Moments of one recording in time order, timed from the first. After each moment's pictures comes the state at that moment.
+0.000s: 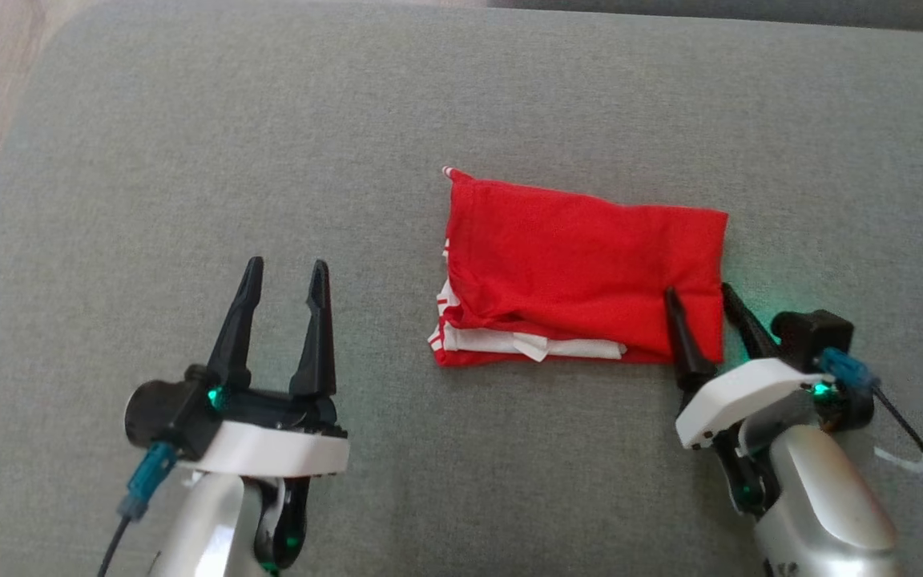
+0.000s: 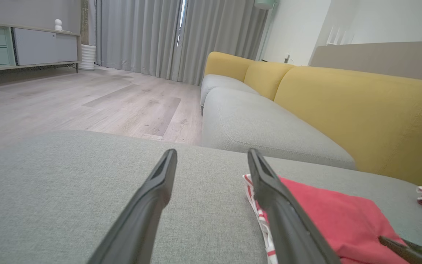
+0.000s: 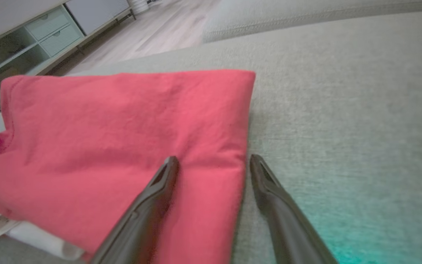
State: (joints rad) left arm -0.17 0.05 -0.22 0.18 -0.30 -0.10 -0.25; right arm -0.30 -0.05 0.12 0.59 0.23 0.13 -0.12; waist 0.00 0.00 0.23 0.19
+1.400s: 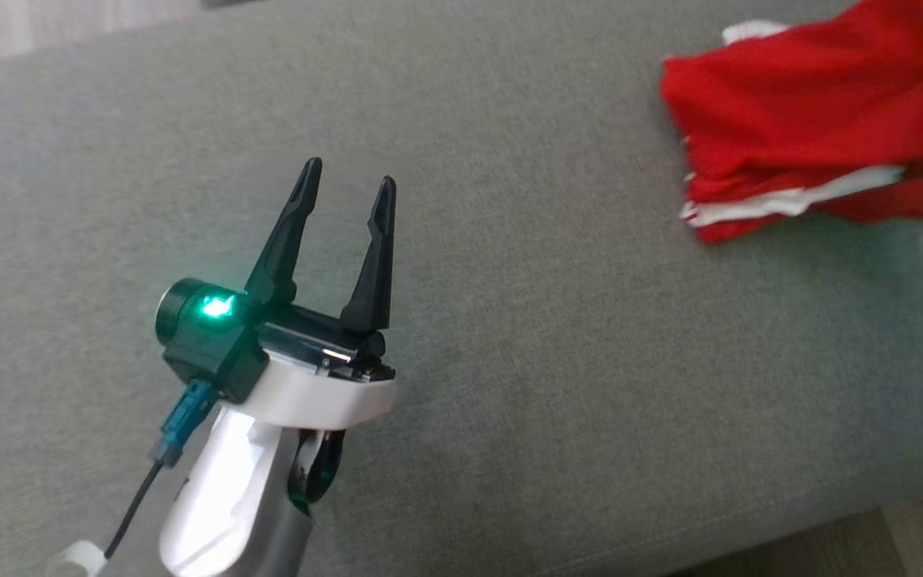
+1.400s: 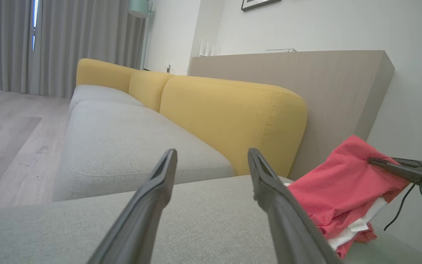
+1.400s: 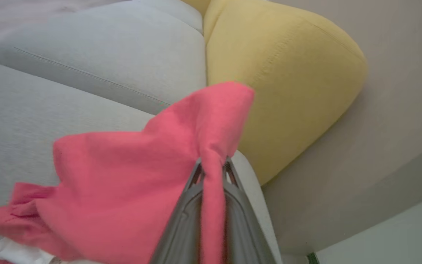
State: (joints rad) left arm -0.33 0.05 -0.34 0.11 -0.26 -0.11 -0.26; right arm -0.61 -0.51 0.18 0.52 0.09 0.13 -0.07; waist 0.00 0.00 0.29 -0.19
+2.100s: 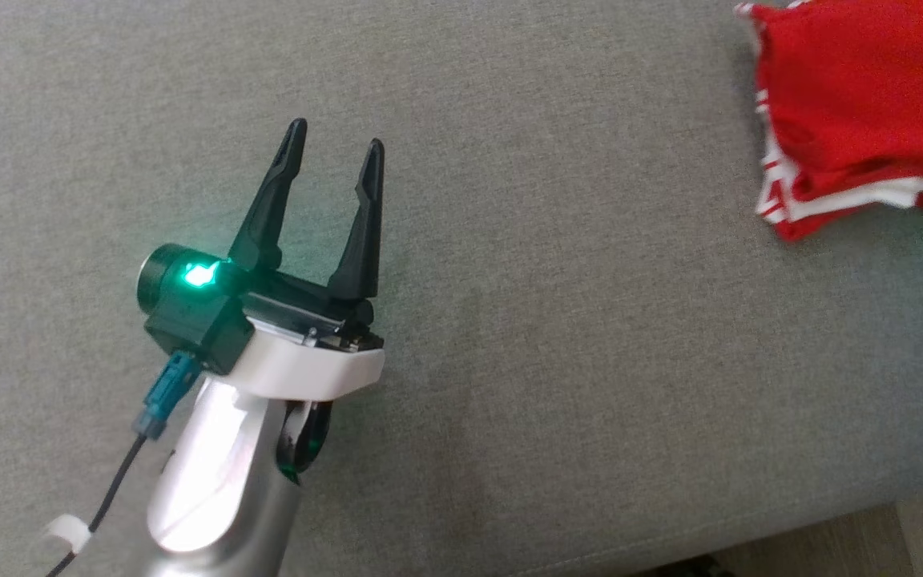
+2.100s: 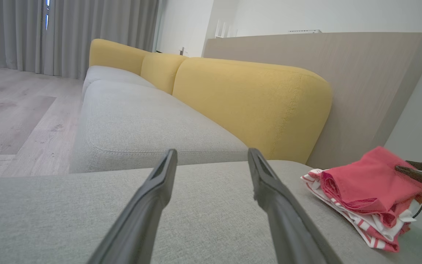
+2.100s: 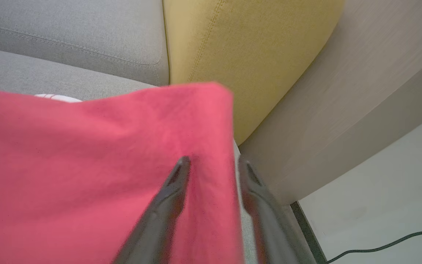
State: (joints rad) left arm -0.39 0.05 -0.31 0.12 -0.25 -0.12 -0.26; right arm -0.67 -0.51 -0.07 0.70 0.02 0.13 -0.09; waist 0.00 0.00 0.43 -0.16
